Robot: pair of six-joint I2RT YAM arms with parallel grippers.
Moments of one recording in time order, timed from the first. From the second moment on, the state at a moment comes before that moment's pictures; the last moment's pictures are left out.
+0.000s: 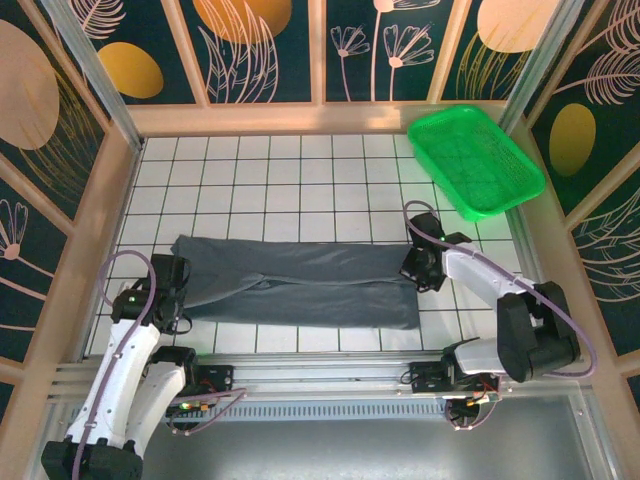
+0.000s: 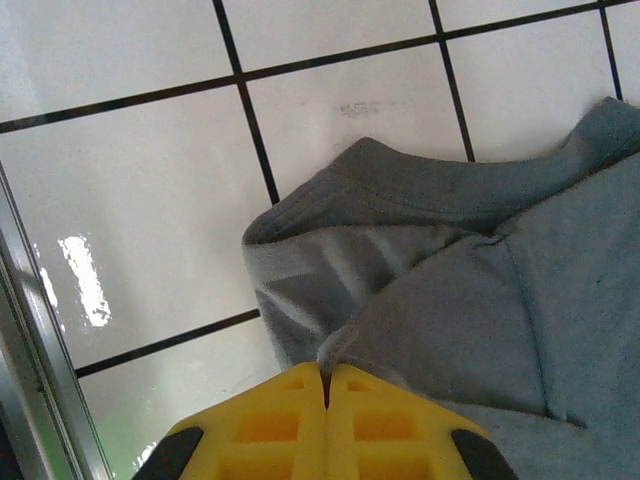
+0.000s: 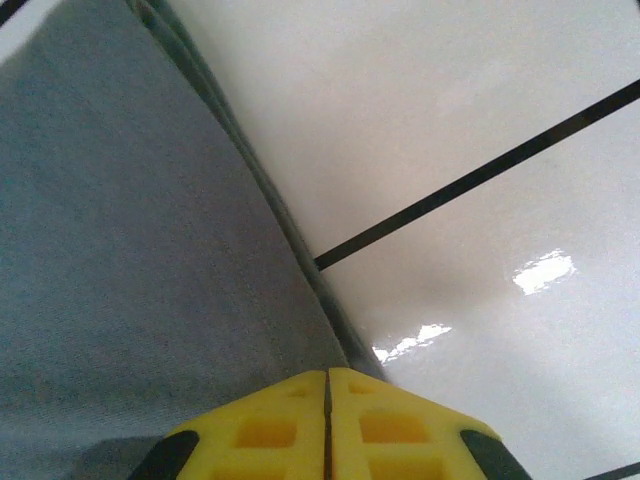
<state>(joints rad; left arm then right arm) -0.09 0.70 0.59 -1.12 -0.36 -1.39 0.34 1.34 0.72 -0.71 0.05 0.84</state>
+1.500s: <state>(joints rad) 0.23 1.86 1.13 -0.48 0.03 -0.77 0.25 1.89 1.19 -0.60 -0.04 0.80</state>
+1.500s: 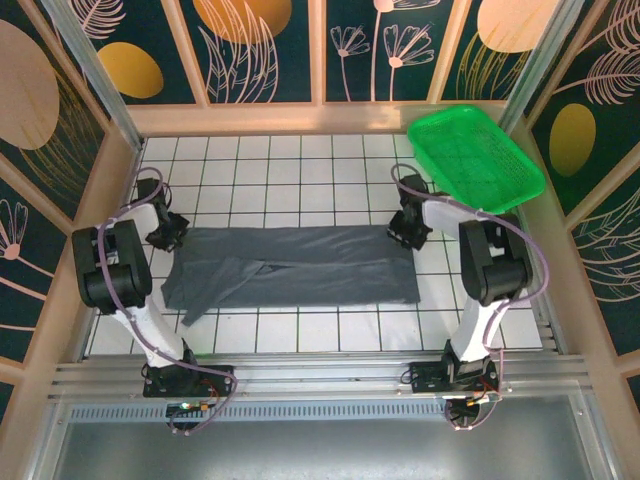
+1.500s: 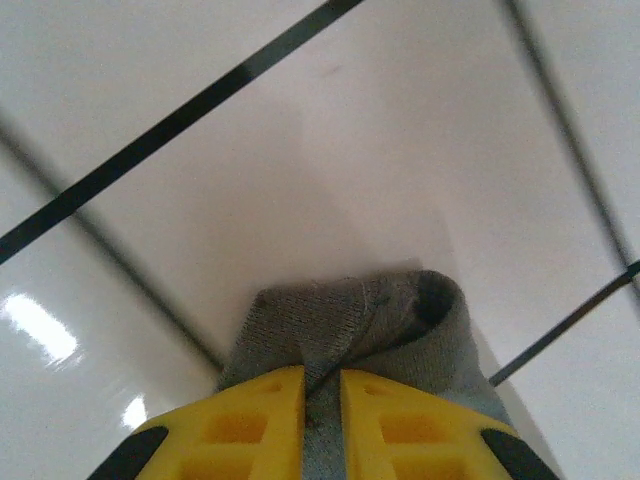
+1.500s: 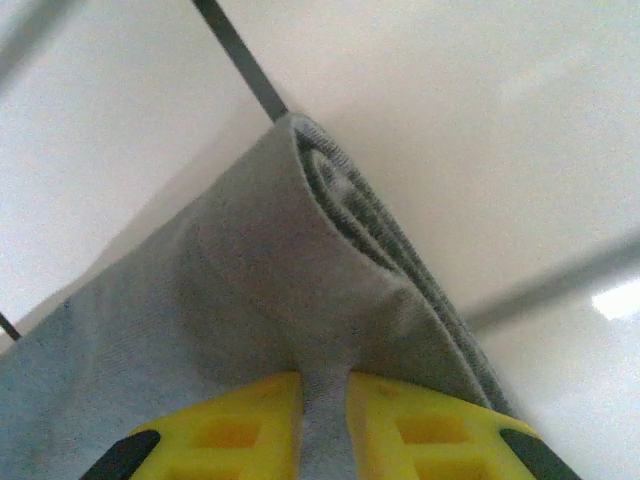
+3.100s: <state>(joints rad) -0.05 1.84 1.05 -0.30 0.40 -0.44 0.42 1.80 1.28 -0.40 -0.58 0.63</state>
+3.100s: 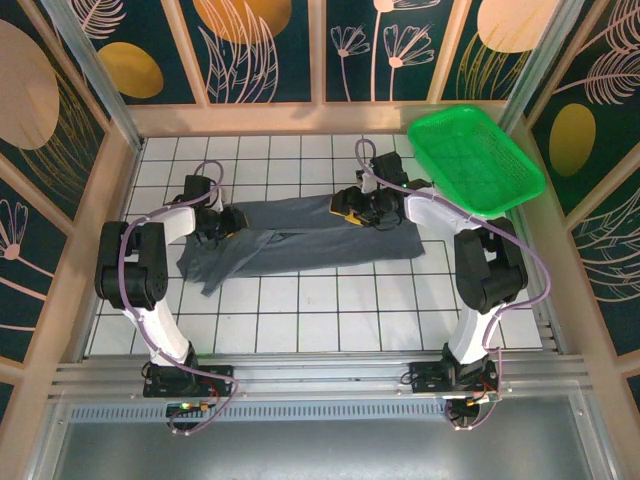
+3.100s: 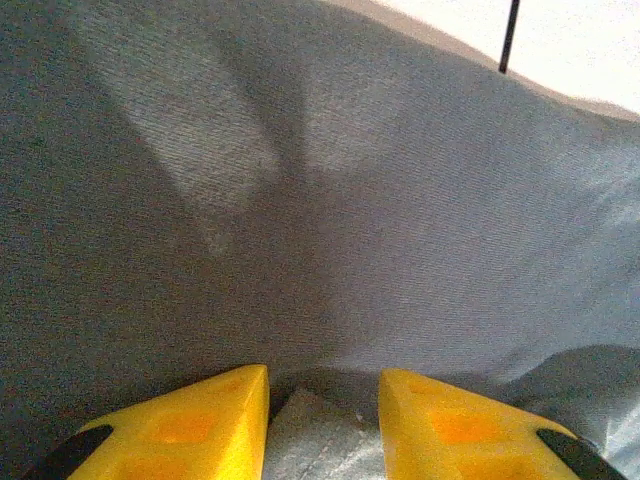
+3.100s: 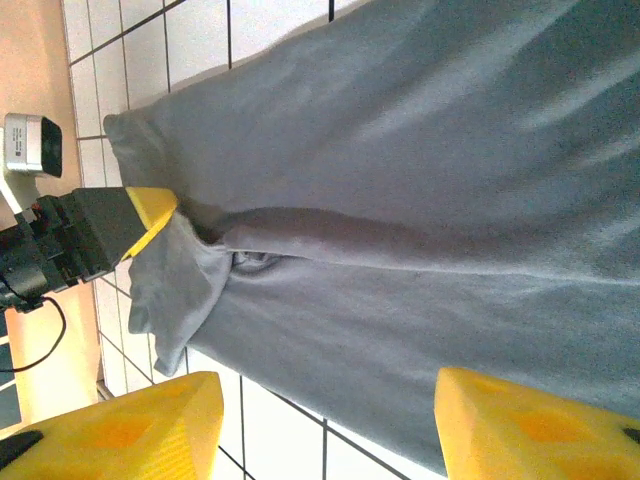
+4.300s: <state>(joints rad) -0.30 1.44 0.76 -0.31 0.48 -0.75 0.41 1.79 1.24 -0.39 -0.58 0.65</state>
